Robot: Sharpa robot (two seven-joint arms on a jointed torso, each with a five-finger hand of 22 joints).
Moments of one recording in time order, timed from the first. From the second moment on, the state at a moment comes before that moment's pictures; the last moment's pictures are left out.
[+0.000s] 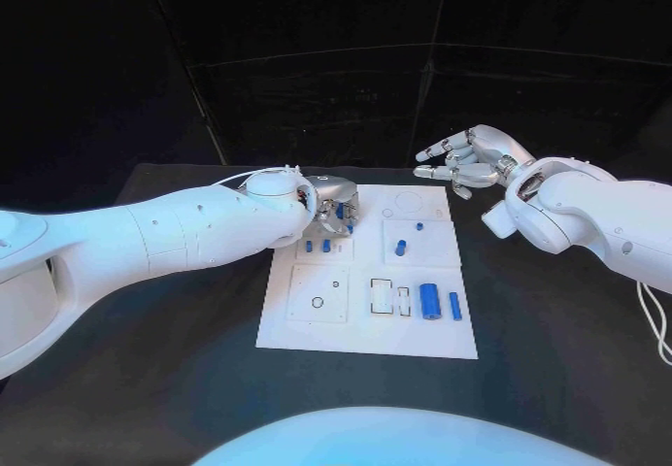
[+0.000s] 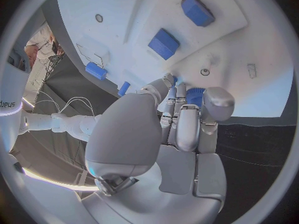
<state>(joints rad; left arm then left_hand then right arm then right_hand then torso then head) 1.26 -0.51 -0.15 1.15 -1.44 -0.10 -0.05 1.43 -0.13 0.37 0.06 0.05 0.99 0.13 0.19 0.12 1.02 0.08 0.32 0.08 1.47 0.00 1.34 1.11 0.12 1.38 0.10 1.05 1.08 1.30 -0.76 -0.09 1.36 -0.76 -0.30 0.18 1.34 0.02 -0.15 0.16 0.29 0.88 0.17 0.09 0.07 1.28 0.09 1.25 1.22 1.47 0.02 1.49 1.31 0.12 1.21 0.12 1.22 0.87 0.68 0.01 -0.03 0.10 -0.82</state>
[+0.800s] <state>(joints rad) 1.25 -0.53 -0.15 1.17 -1.44 -0.14 -0.05 1.45 -0.09 0.46 0.01 0.05 1.09 0.14 0.18 0.11 1.15 0.06 0.27 0.07 1.47 -0.01 1.35 1.10 0.12 1.40 0.08 1.09 1.12 1.30 -0.76 -0.09 1.36 -0.76 -0.29 0.18 1.35 0.02 -0.15 0.16 0.29 0.88 0.17 0.09 0.07 1.28 0.09 1.25 1.22 1.47 0.02 1.49 1.31 0.12 1.21 0.12 1.22 0.87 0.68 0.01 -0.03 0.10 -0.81</state>
